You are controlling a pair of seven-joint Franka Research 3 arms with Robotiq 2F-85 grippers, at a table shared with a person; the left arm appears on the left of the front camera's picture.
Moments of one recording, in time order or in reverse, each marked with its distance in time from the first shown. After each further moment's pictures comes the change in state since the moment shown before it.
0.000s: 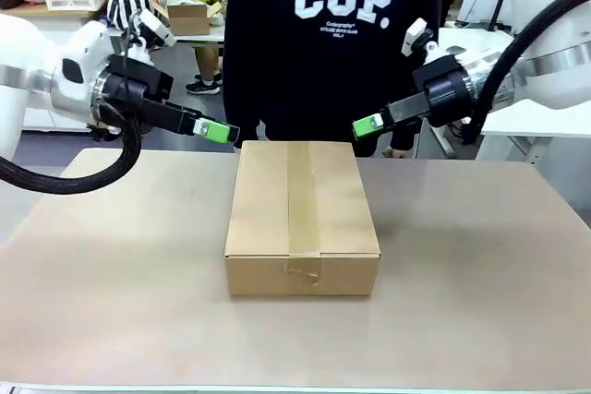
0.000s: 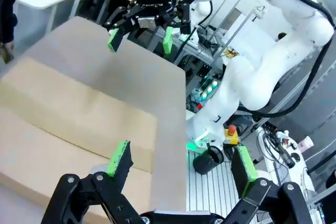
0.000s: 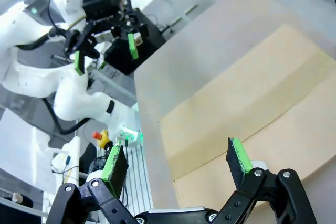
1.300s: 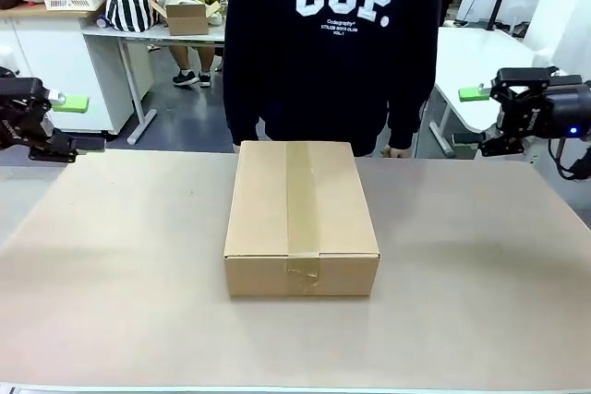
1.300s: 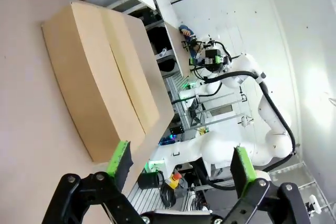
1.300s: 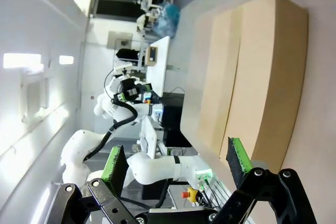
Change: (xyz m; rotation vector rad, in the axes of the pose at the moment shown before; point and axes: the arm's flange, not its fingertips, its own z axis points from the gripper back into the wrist) left arm -0.090 -0.008 0.180 0.135 -0.314 0.687; right arm -0.086 -0.006 0.143 0.016 -0.362 -0.726
